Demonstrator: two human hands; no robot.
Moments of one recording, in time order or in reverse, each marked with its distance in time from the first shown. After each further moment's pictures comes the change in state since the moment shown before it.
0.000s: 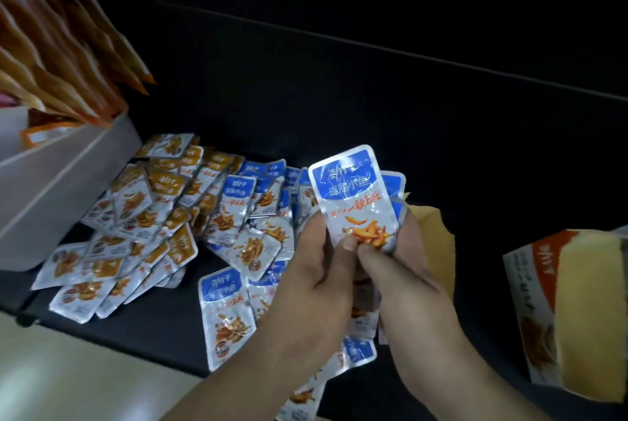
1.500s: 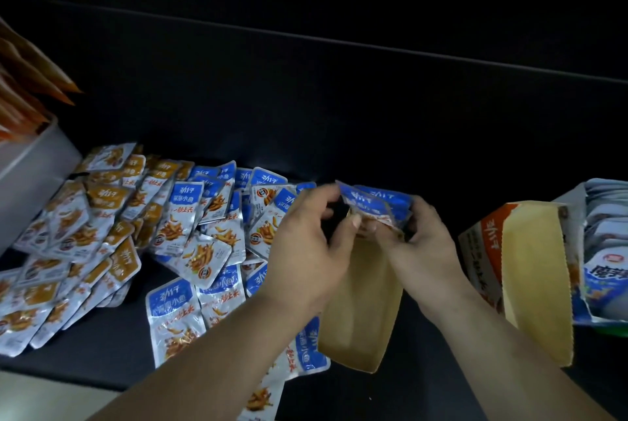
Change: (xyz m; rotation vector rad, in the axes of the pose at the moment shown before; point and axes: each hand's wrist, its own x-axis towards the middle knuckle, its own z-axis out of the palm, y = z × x) left_hand 0.061 -0.045 0.050 0.527 0.069 0.307; right_hand 0.062 0.044 -0.107 -0.406 0.214 -0.128
